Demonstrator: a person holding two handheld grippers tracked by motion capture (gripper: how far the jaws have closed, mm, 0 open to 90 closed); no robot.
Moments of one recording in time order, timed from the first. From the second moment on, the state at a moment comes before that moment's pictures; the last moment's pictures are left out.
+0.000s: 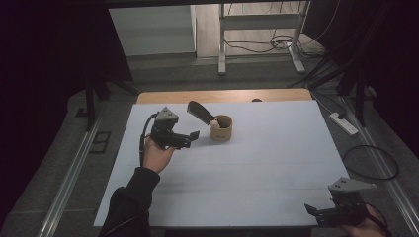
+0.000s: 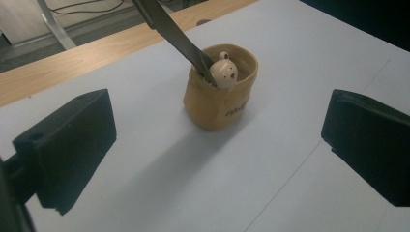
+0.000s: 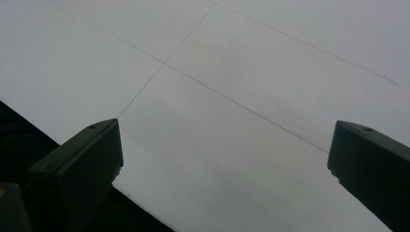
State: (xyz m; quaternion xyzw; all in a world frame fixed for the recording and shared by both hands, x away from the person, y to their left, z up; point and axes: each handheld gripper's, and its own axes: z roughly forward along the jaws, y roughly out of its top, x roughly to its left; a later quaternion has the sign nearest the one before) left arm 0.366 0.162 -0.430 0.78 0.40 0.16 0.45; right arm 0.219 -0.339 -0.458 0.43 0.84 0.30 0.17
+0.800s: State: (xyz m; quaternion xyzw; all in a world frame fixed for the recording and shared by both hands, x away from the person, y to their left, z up) left arm 0.345 0.167 -0.434 0.78 0.40 0.14 0.46; right arm 0.218 -0.339 -0.458 0.42 0.84 0.30 0.17
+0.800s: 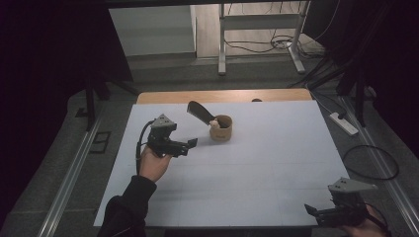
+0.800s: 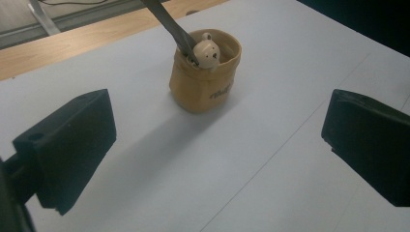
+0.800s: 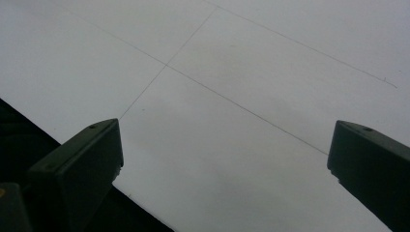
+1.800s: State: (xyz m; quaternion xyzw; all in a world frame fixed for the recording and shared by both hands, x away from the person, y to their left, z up) left arm 0.301 0.181 -0.440 0.78 0.41 0.14 0.46; right arm 0.217 -0.339 -0.457 0.42 0.84 0.30 0.18
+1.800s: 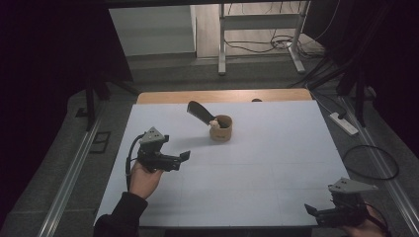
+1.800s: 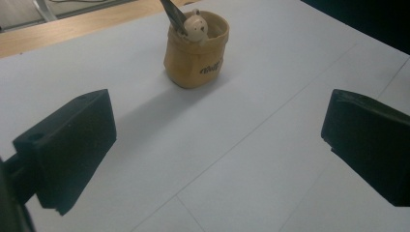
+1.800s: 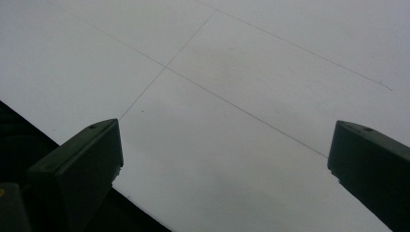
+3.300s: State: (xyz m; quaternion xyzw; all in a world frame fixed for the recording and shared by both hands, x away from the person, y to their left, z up) left arm 0.240 0.217 -0.452 0.76 0.44 0.16 0.44; right arm 0.217 -0.339 -0.457 0.42 0.83 0.30 0.18
